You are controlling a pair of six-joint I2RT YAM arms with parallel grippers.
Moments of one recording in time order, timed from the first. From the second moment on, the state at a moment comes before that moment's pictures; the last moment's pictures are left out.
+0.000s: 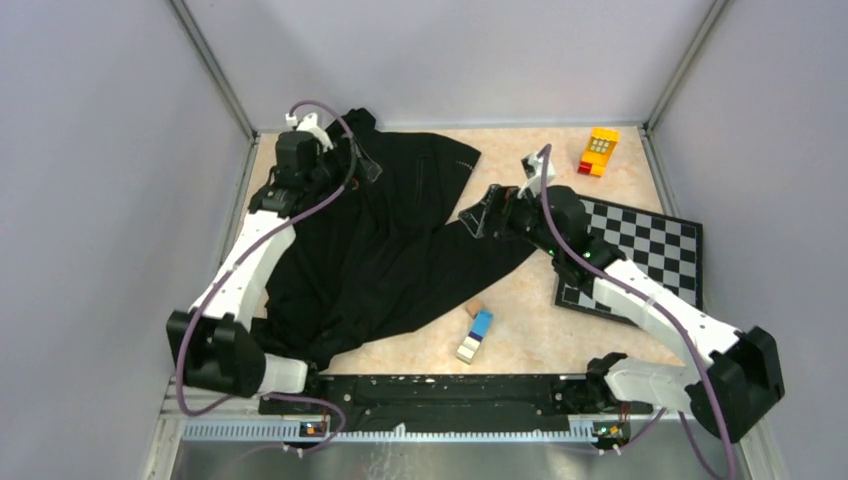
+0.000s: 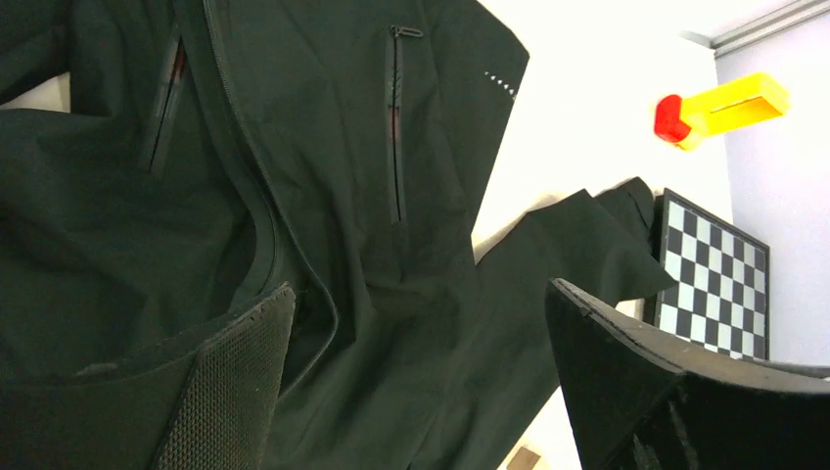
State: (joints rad) left arm -0.17 1.32 1.21 -0.33 0.18 -0.50; right arm 0.61 1.10 0.86 0.02 -0.03 0.53
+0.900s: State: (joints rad) left arm -0.01 2.19 1.66 -0.04 0.35 -0.66; right arm 0.61 1.05 0.87 -0.13 -0.07 0.53
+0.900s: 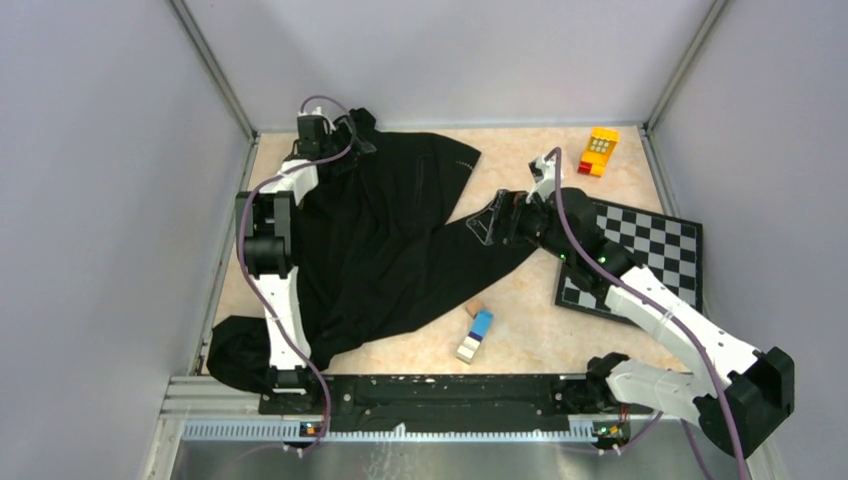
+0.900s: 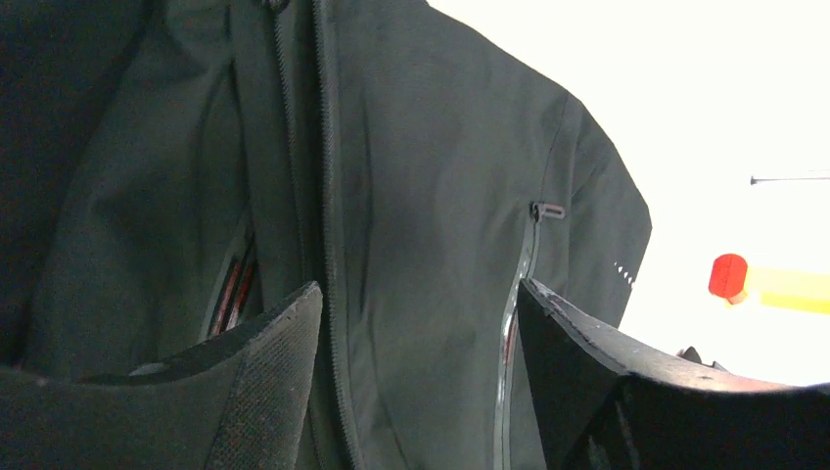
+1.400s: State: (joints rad) left arm -0.01 2.27 1.73 0.03 0.38 -0.62; right arm 0.58 1.23 0.99 -0.21 -0.09 0.48
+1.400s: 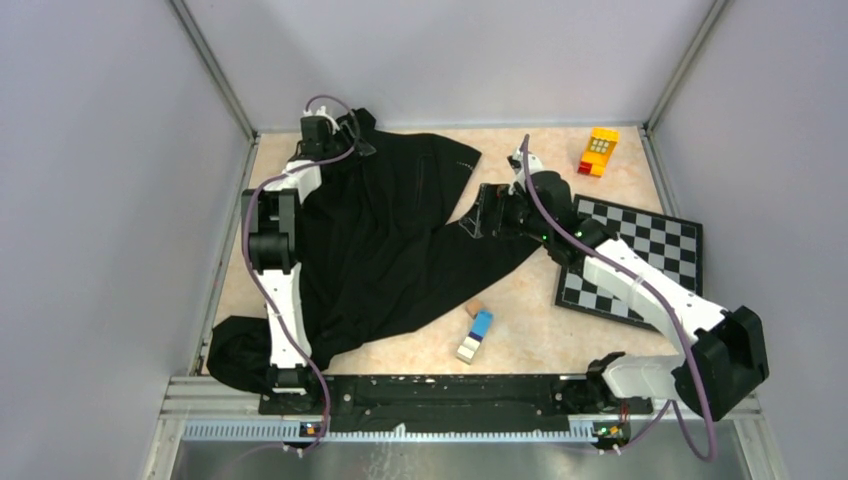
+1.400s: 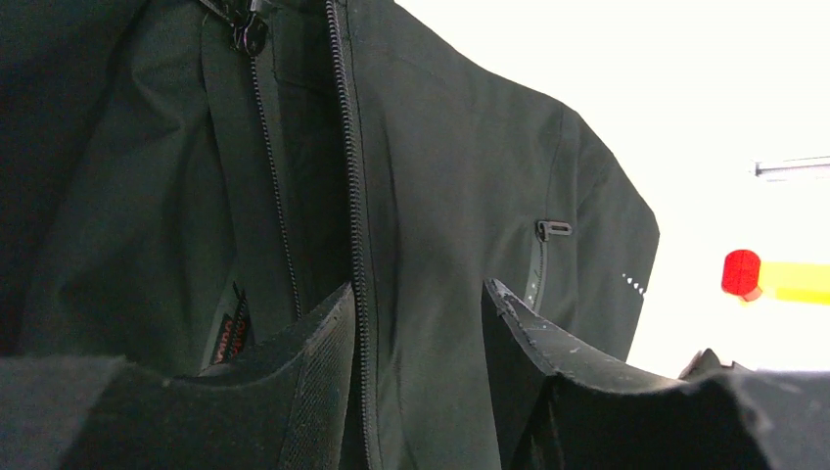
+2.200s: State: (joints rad) left arm -0.02 2.39 1.71 0.28 0.75 -0.94; right arm 0.43 1.79 1.26 0.12 -0.42 0.72
